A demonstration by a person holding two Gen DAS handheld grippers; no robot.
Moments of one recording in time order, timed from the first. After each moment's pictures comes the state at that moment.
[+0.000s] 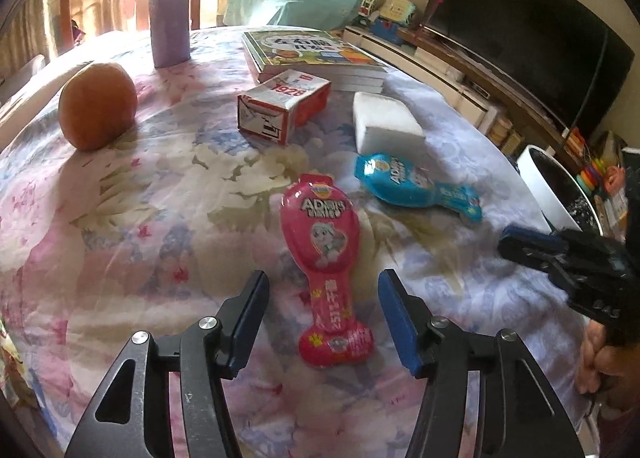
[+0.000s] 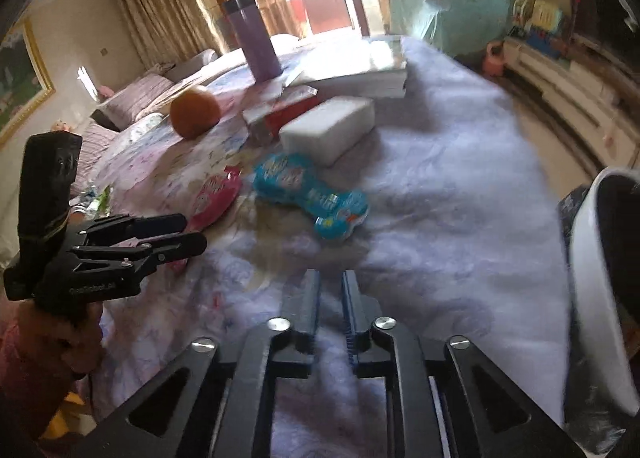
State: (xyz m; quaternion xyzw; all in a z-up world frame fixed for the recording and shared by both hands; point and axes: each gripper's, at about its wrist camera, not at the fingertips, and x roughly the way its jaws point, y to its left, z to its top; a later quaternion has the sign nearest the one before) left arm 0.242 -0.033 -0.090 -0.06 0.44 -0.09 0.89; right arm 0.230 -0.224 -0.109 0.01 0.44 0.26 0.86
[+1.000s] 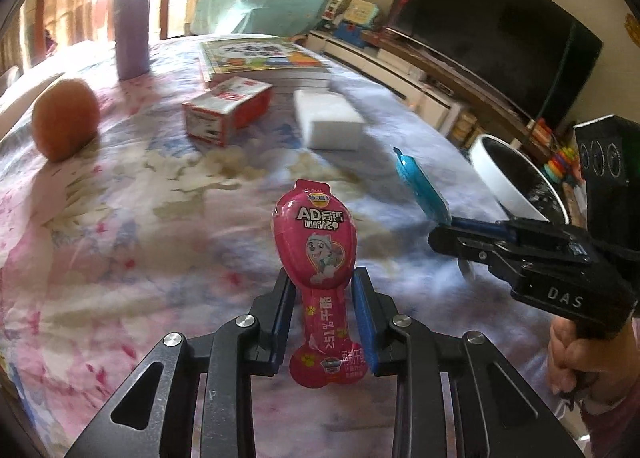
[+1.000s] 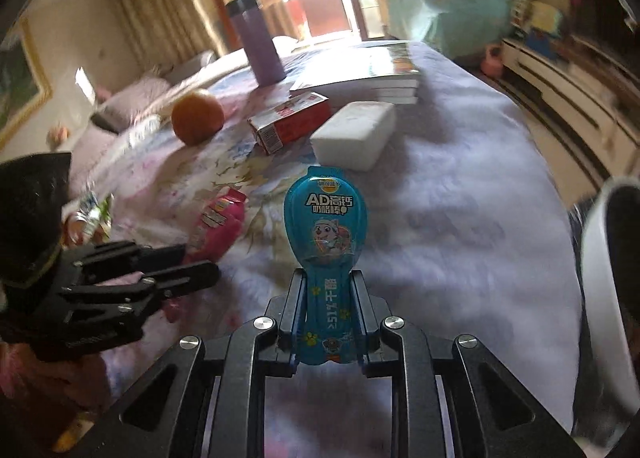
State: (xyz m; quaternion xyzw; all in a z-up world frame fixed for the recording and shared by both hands) left arm 0.226 -0.054 -0.082 -0.07 0.43 -0.15 0.89; right arm 0.222 -0.220 -0.111 0.04 0.45 0.25 0.86
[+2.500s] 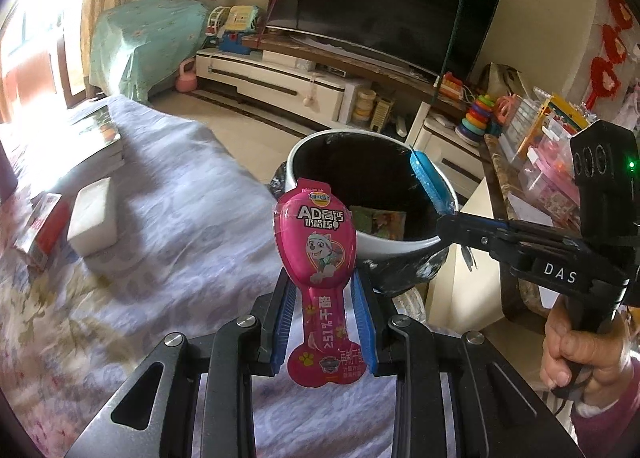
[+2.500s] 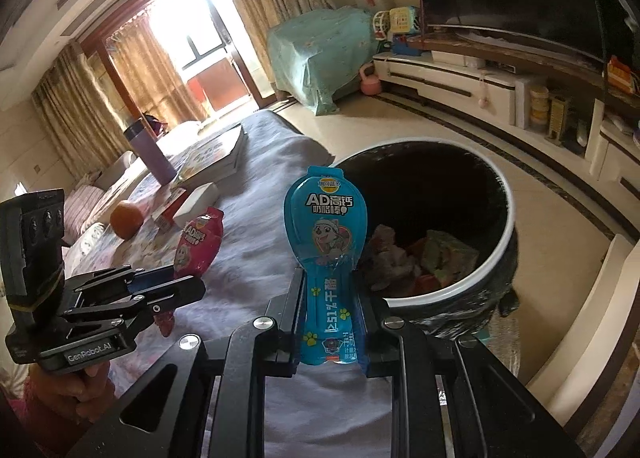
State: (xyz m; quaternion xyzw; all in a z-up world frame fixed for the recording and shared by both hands) left arm 0.245 -0.226 -0.035 0.02 0.40 -0.29 0.87; right arm 0.165 -0.411 -0.068 0.15 0.40 0.08 0.90
